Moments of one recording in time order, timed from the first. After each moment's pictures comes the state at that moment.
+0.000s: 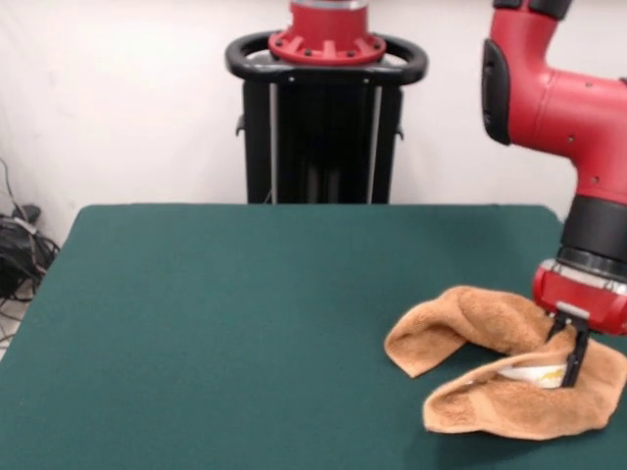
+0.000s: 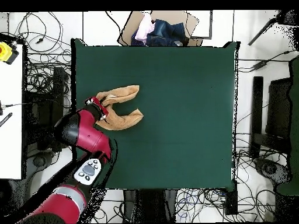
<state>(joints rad) 0.51 -0.26 -0.29 1.66 0.98 -0.20 2.19</state>
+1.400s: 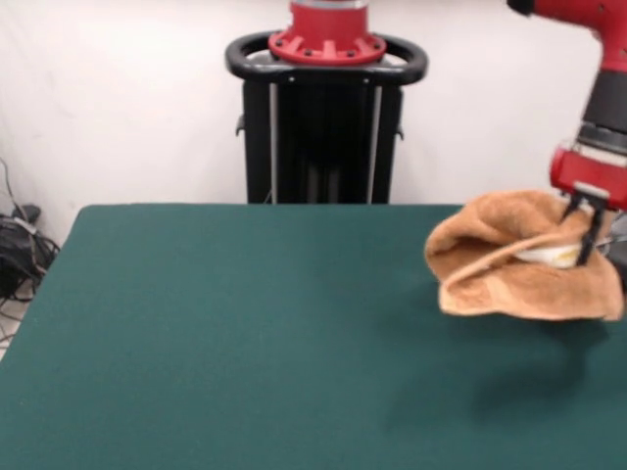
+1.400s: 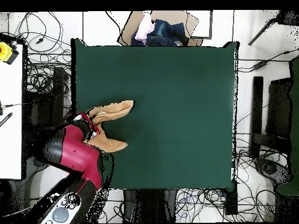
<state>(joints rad) 0.63 -0.45 -0.50 1.78 0.84 0.17 2.19</state>
